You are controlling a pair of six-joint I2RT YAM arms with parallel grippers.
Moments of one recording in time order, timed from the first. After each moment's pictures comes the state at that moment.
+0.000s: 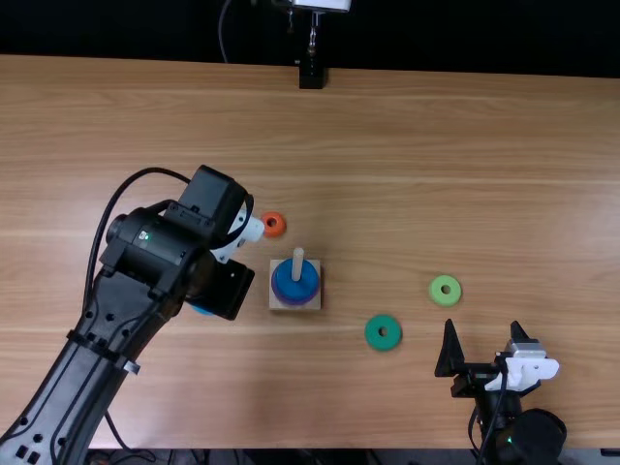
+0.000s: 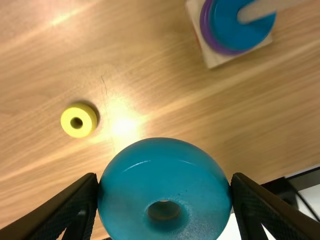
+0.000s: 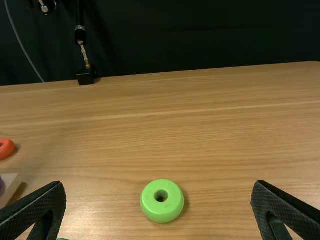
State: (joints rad) left arm -0.45 1.58 1.63 -1.40 -0.01 -0.08; right arm -0.01 0.01 0.07 -0.22 -0.03 0.05
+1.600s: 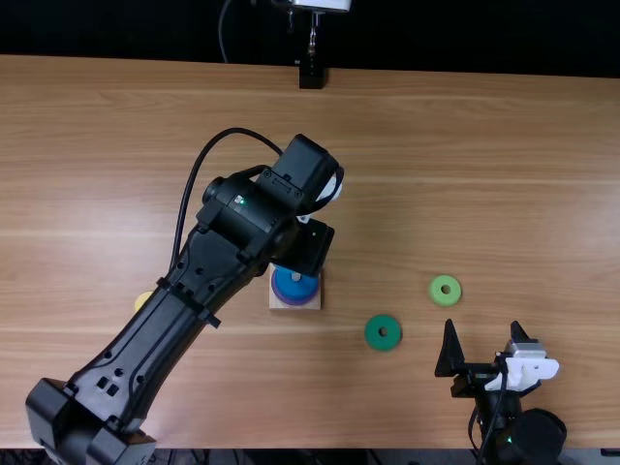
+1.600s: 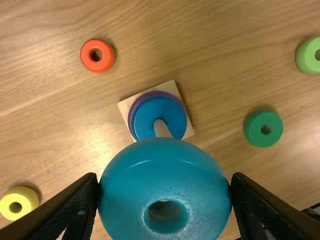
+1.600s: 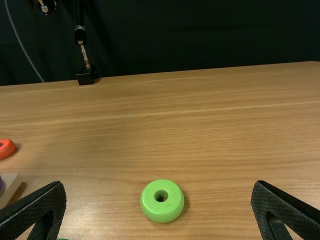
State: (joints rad) left arm -0.62 1.86 1.92 -1.28 0.00 -0.27; right arm -0.01 0.01 0.07 -0.22 -0.03 0.05
